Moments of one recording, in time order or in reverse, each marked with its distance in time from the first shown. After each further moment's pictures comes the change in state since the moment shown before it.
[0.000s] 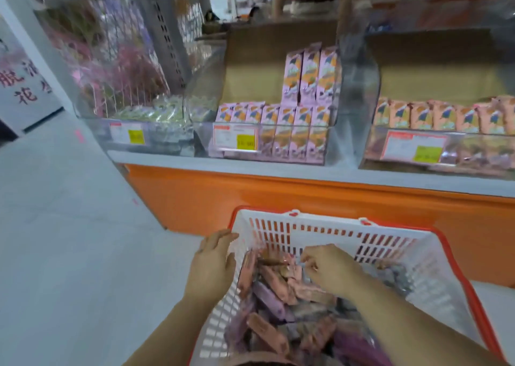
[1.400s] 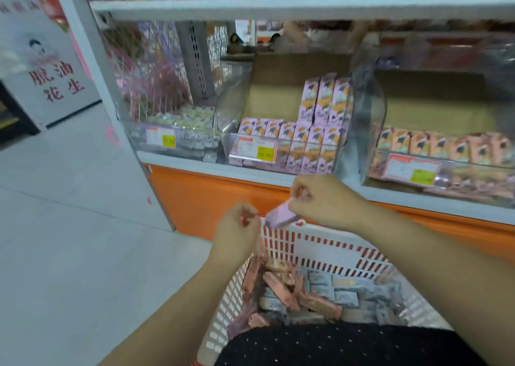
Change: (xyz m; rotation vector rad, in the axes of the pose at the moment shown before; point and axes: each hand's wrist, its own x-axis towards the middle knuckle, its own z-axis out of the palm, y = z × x) left_hand 0.017 0.085 -0.076 -0.616 0.108 -0.279; right_hand -0.034 -0.098 -0.135 0.040 0.238 -0.226
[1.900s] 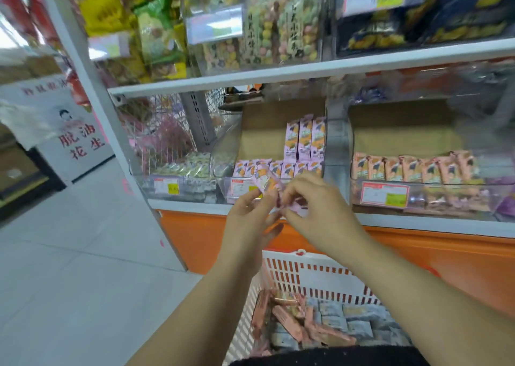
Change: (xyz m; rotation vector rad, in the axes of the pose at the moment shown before) left_hand -0.020 0.125 0.001 -0.781 -0.095 -0.164; right_hand -0.029 -0.010 -0.025 0.268 0.560 -0.329
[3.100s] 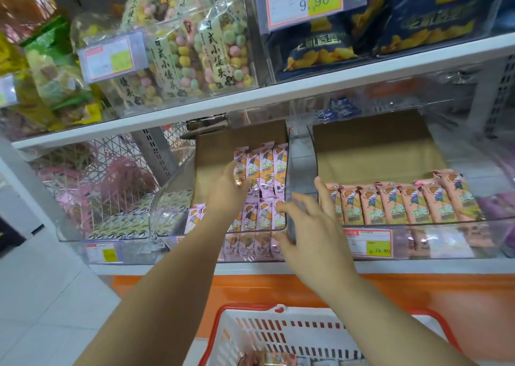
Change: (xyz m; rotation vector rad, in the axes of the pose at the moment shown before) left_hand 0.212 0.014 0.058 1.210 0.118 0.458; right_hand 0.034 0.079 -0.015 -0.395 0.082 0.265
